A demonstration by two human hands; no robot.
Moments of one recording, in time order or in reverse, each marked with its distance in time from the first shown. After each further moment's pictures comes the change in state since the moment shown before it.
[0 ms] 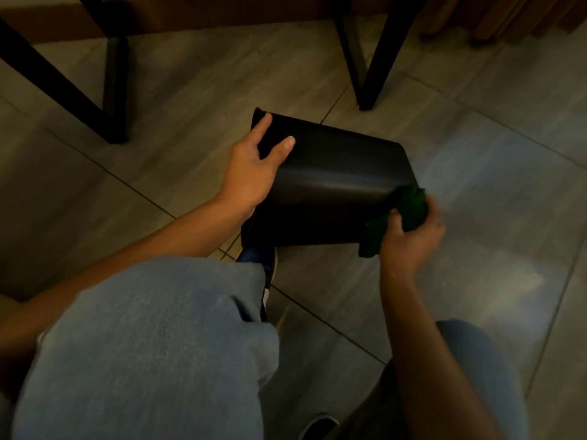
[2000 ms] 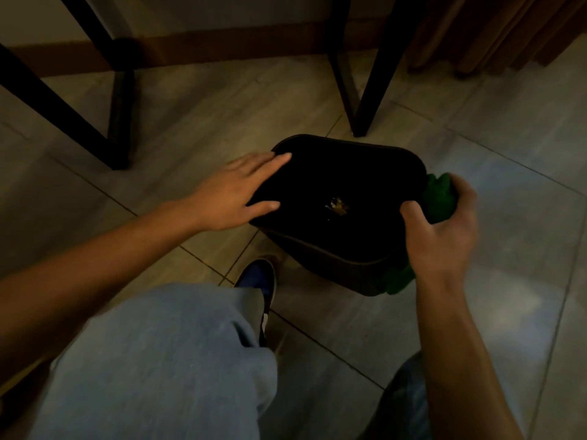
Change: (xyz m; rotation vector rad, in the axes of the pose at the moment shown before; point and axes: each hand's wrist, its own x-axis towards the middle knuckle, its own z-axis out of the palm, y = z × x) left_hand 0.034 -0.013 -0.062 0.973 -0.505 0.589; right_hand 0.009 -0.095 -0.042 -0.099 -0.110 -0.205
